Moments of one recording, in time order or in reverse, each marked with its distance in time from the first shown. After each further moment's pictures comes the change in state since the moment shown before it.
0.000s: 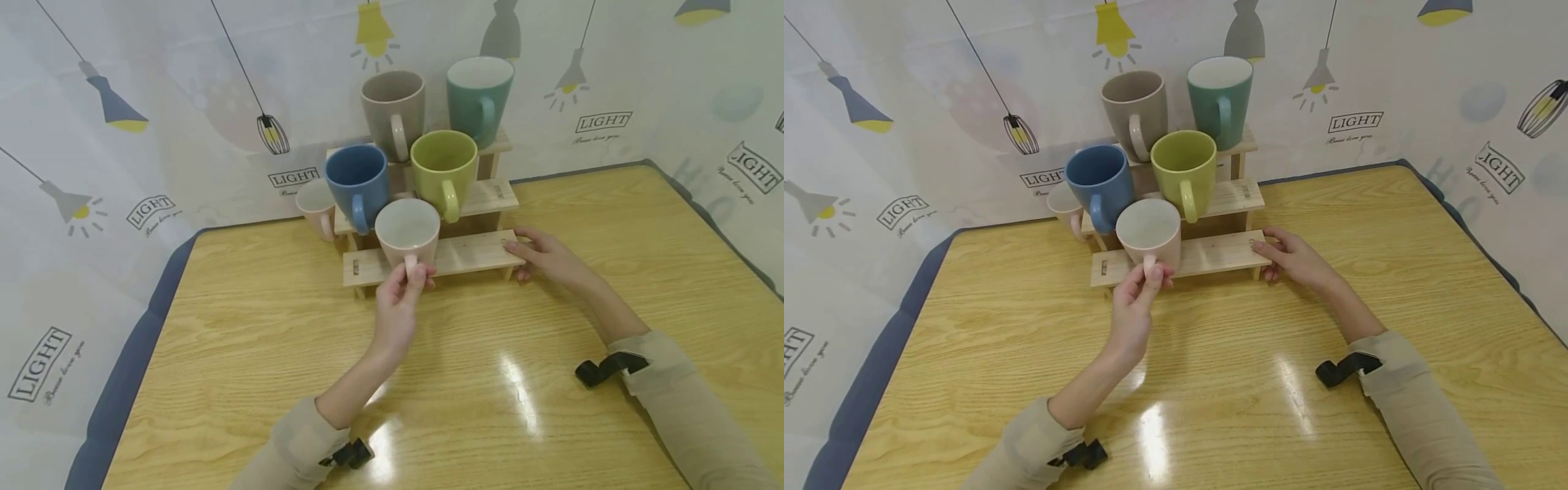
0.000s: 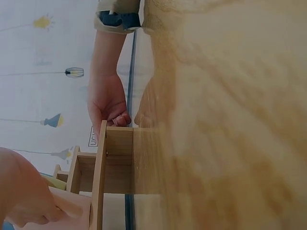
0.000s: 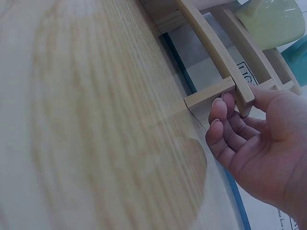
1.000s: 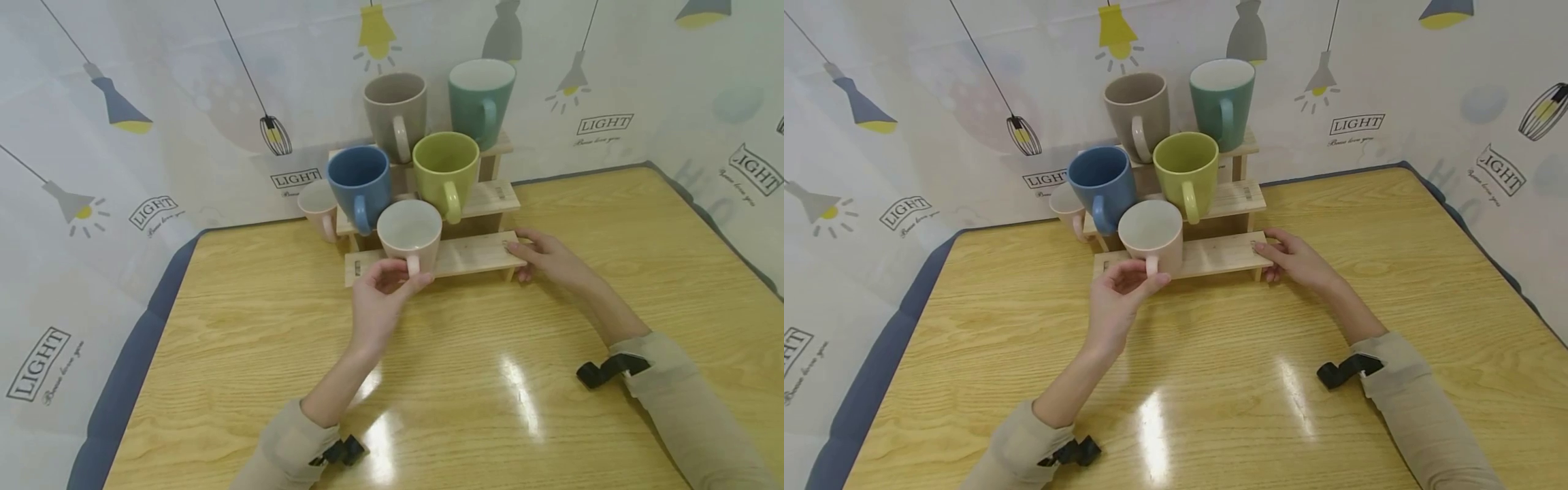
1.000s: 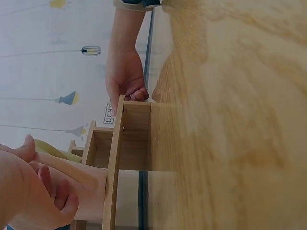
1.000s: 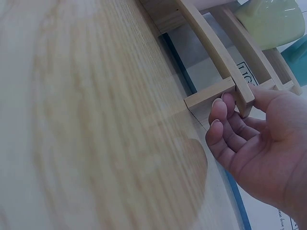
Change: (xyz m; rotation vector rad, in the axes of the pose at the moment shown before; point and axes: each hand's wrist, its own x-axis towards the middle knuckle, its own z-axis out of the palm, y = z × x) left_hand 0.008 0.010 -0.024 0.115 0.110 -0.056; right_hand 0.000 -0.001 -0.001 -0.023 -0.003 -0.004
